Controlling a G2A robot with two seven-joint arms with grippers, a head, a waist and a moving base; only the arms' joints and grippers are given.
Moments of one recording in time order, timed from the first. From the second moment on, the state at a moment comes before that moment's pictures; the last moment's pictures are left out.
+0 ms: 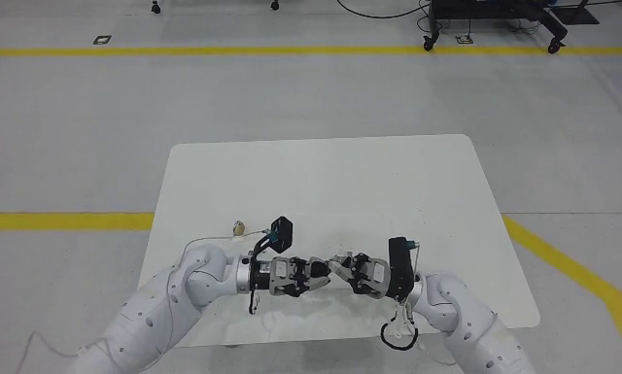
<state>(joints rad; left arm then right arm) 0.83 -1.07 -0.64 -1.30 0.46 -1.01 -0.24 -1.21 -1.04 1.05 -1.44 -0.93 -1.01 -0.26</state>
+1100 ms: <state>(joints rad) 0.70 -1.06 -0.45 -1.24 0.34 -1.01 -0.18 -1.18 -1.01 1.00 -1.42 -1.05 -1.01 -0.43</state>
